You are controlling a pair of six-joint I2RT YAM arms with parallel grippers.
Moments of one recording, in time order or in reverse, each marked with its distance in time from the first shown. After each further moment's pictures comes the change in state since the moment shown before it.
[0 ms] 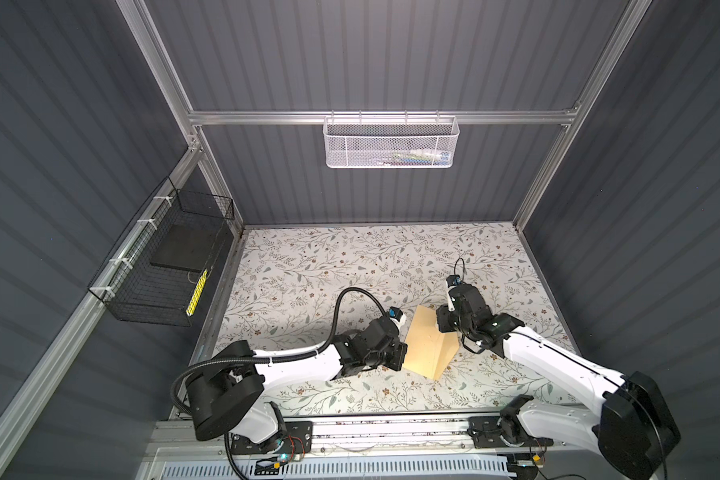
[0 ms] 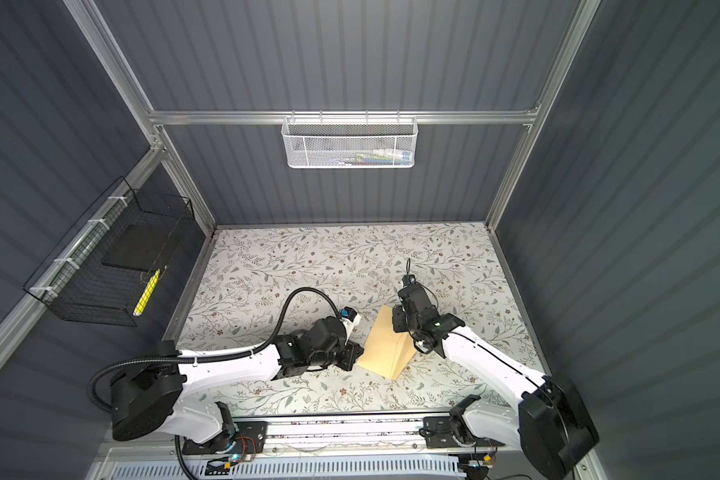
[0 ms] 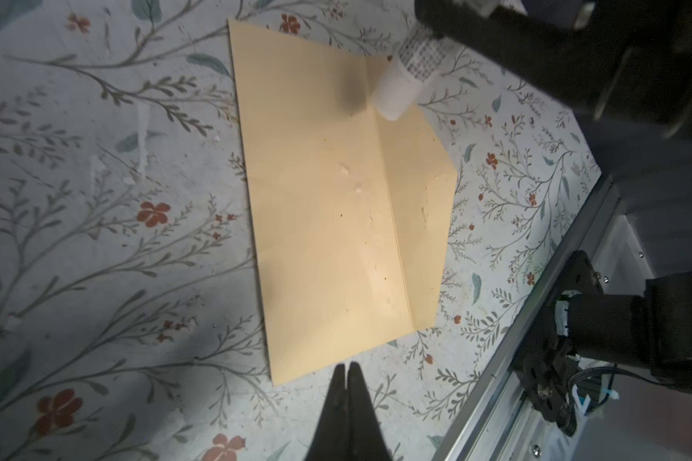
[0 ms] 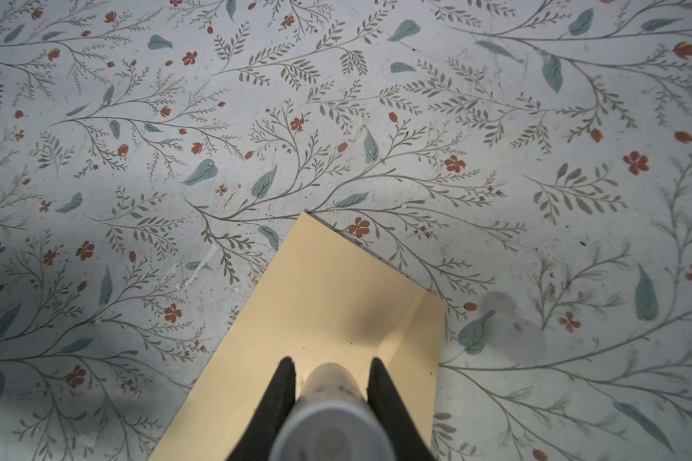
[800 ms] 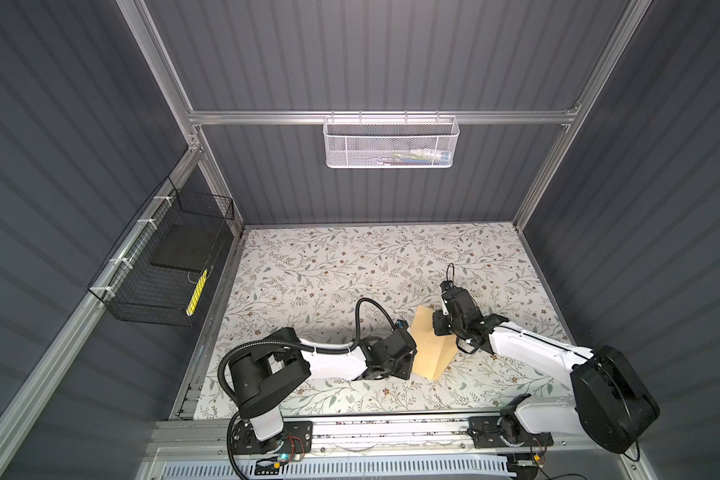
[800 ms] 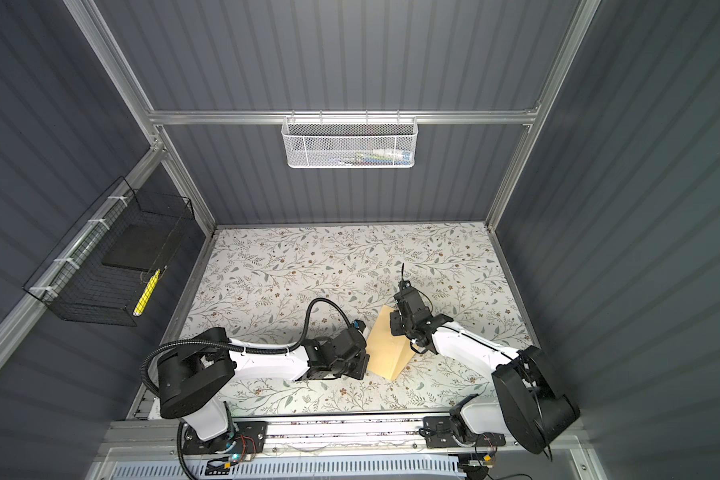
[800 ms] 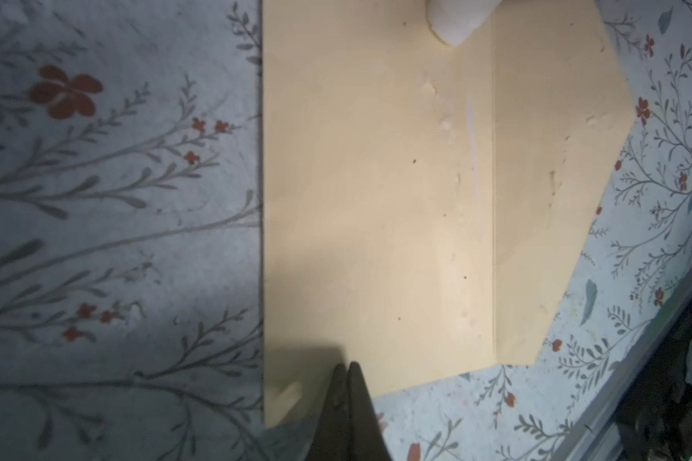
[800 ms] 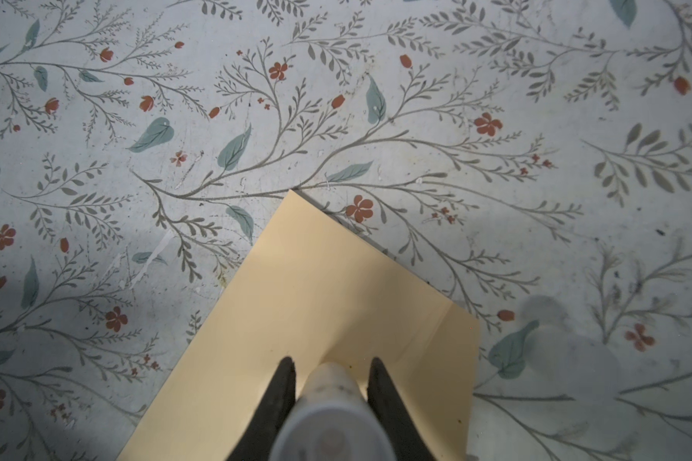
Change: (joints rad) left arm -0.053 0.215 0.082 -0.036 -0.069 -0.114; right arm -0.012 0.122 -0.054 0.119 -0.036 -0.007
